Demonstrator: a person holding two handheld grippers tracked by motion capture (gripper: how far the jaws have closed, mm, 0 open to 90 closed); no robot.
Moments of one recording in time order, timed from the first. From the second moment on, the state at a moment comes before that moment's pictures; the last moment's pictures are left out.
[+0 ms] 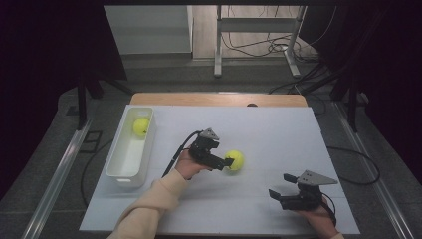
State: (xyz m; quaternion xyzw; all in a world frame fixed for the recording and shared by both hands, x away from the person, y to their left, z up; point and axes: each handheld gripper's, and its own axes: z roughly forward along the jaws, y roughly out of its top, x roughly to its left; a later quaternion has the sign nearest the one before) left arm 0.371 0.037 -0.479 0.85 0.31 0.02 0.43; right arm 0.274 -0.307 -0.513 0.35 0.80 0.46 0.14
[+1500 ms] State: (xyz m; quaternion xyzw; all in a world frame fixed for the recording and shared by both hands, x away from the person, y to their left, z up) left arm 0.381 0.008 -0.510 0.87 0.29 0.02 0.39; right arm 0.275 -0.307 -0.513 0.35 0.80 0.46 0.14
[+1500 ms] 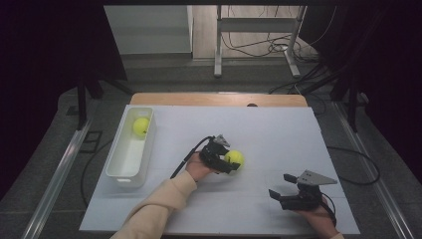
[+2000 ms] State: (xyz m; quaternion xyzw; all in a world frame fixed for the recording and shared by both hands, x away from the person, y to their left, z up) left arm 0.381 0.012 -0.506 0.87 0.29 0.01 0.40; right arm 0.274 -0.307 -0.513 0.35 0.80 0.46 0.14
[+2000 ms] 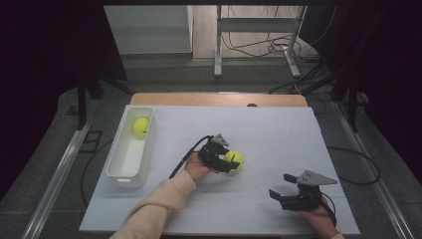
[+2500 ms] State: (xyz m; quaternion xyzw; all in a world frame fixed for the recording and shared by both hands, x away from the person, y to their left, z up) left arm 0.382 0.018 -0.502 0.87 0.29 0.00 0.41; right arm 0.274 -0.307 -0.513 0.35 0.80 0.46 0.14
